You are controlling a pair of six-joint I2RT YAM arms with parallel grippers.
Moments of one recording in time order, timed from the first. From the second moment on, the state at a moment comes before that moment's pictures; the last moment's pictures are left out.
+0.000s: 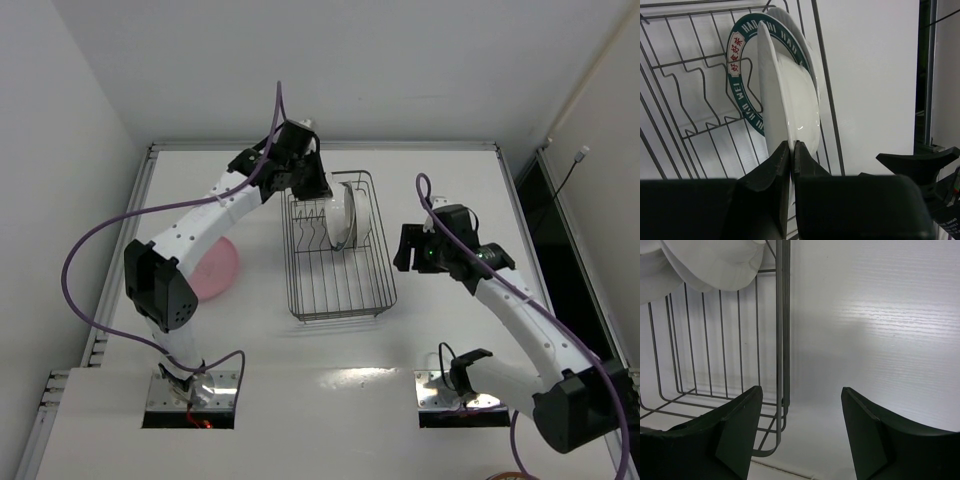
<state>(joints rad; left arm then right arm) -0.59 1.78 1.82 -0.74 0.06 -0.69 0.32 1.06 0.81 -0.58 -0.04 0.33</state>
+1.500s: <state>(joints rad) -0.62 1.85 1.81 -0.72 -0.11 -0.69 0.25 1.08 0.75 -0.54 -0.14 0.31</state>
